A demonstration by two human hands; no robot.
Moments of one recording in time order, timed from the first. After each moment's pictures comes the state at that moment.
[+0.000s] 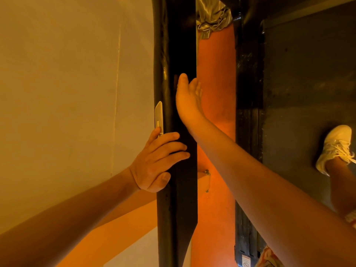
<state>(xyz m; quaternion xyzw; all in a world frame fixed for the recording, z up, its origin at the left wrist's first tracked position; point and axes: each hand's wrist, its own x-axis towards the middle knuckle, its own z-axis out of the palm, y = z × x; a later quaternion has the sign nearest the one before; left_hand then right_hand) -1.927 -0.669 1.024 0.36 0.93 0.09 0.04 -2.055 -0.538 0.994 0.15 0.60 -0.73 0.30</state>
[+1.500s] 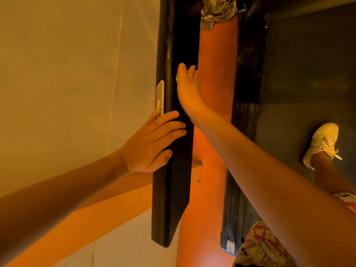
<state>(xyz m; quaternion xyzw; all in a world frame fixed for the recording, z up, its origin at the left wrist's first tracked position) -1.920 -0.658 1.049 0.34 0.93 0.00 0.10 -2.037 -0.532 0.996 0.10 0.60 -0.74 0.31</state>
